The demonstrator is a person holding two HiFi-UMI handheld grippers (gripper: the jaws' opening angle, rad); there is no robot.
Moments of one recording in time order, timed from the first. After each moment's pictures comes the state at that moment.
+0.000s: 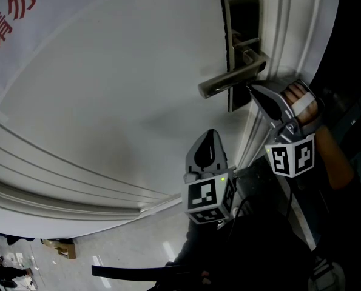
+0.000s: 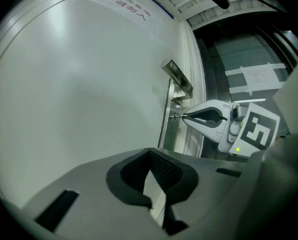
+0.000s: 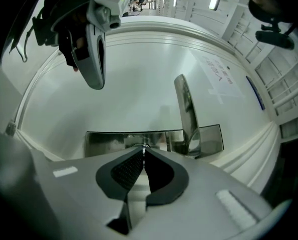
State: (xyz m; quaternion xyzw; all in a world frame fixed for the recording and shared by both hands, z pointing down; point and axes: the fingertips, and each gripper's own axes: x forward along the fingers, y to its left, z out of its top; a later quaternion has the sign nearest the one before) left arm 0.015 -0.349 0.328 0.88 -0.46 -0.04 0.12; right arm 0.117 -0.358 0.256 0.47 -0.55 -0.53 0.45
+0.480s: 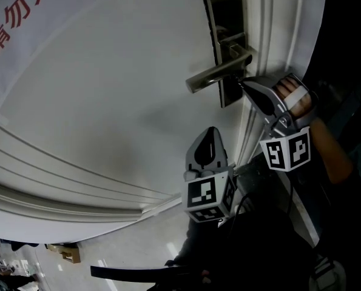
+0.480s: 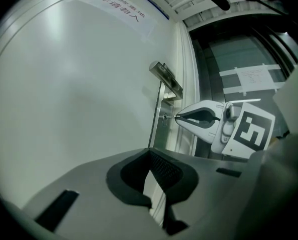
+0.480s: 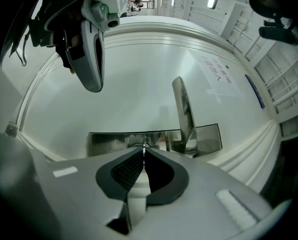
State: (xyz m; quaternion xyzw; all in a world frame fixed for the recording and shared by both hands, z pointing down) left arm 0.028 -0.332 0.323 0.89 -0.44 -0.03 0.11; right arm 0.118 -0.350 0.256 0.47 -0.55 -0.52 0.45
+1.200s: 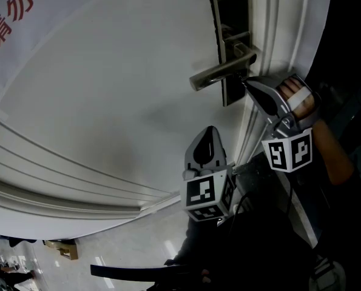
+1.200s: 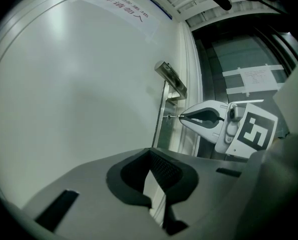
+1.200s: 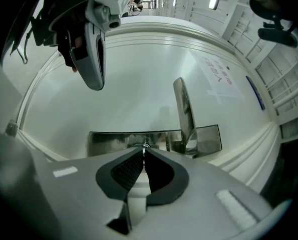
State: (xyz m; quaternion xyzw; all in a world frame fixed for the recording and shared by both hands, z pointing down) left arm 0.021 -0.336 0.326 0.89 -0.45 -0.04 0.12; right arm 0.118 -0.349 0.257 0.47 -0.55 -0.53 0.45
